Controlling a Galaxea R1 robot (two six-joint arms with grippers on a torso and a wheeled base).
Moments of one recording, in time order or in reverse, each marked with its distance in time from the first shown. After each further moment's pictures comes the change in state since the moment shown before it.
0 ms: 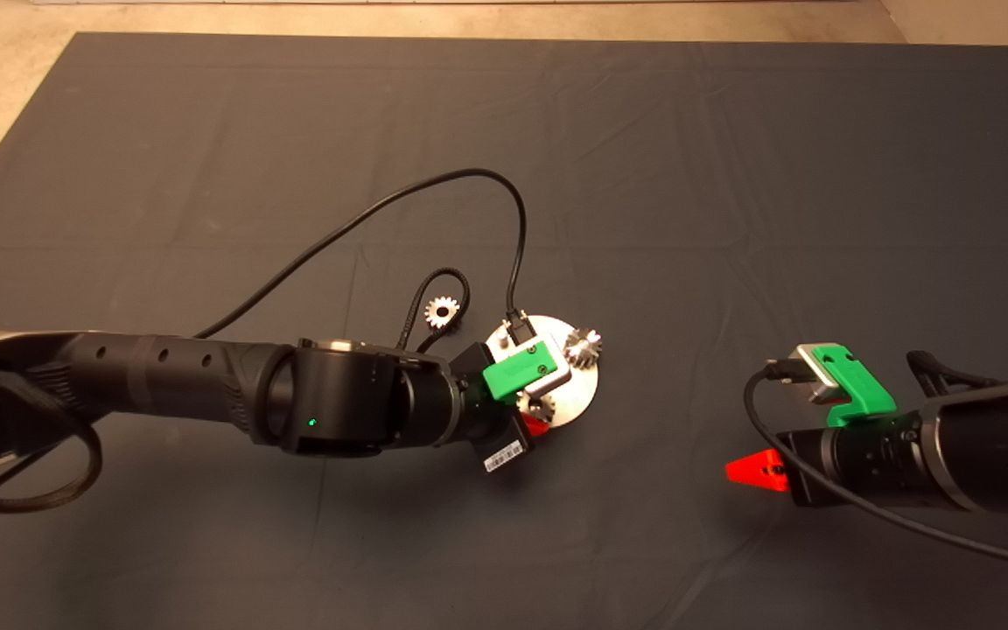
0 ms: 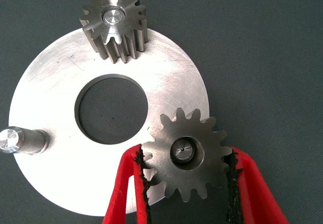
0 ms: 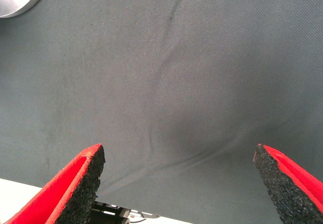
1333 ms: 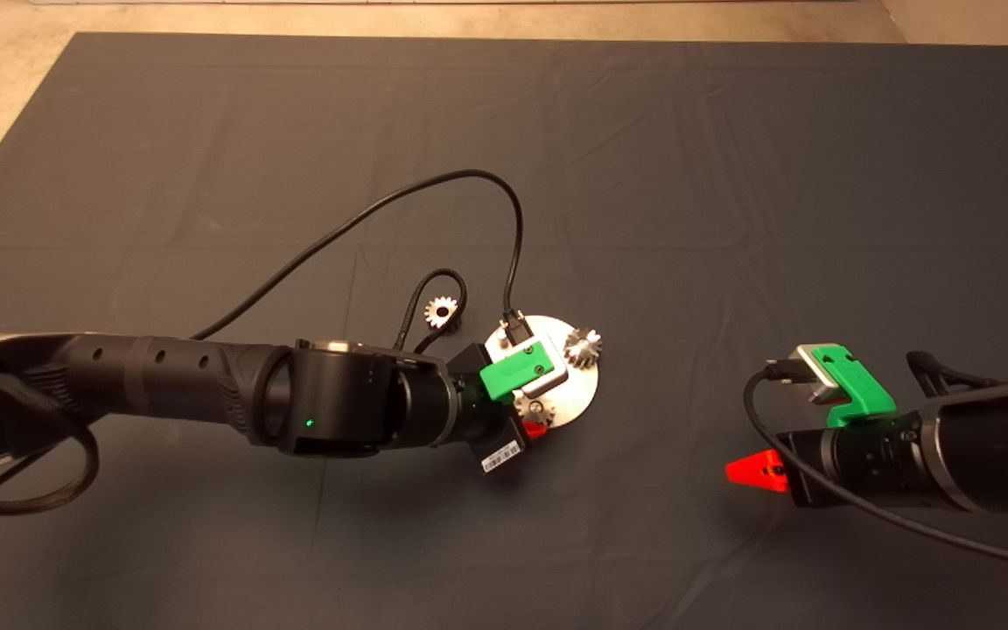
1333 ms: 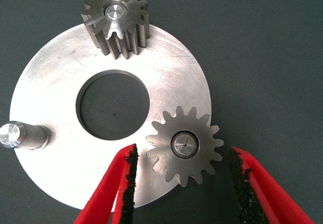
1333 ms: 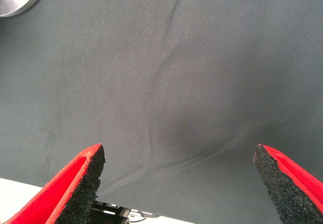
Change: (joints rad) left arm 0.003 -0.006 0.000 -0.001 -0.003 0.000; right arm 0.000 0.001 0.000 0.002 0.000 0.000
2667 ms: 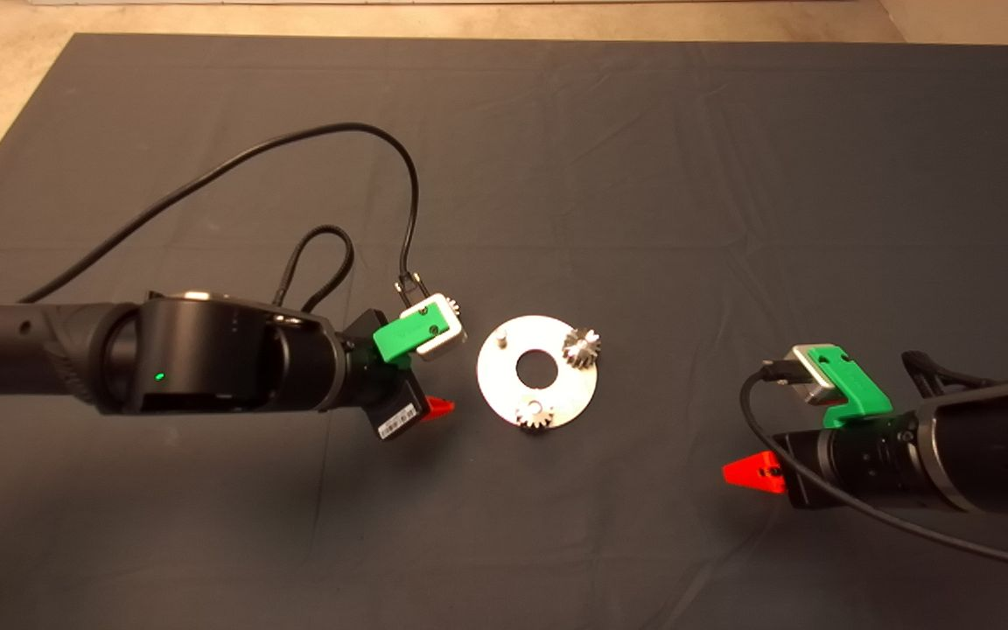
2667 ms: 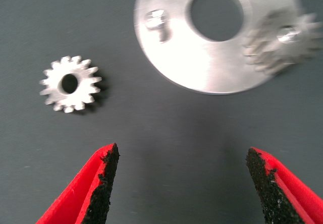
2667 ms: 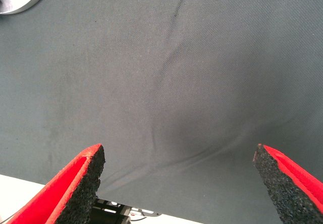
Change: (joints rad) left arm -0.126 -0.235 0.049 -0.140 0.023 0.051; right arm 0.003 0.013 0.000 0.005 -0.001 0.004
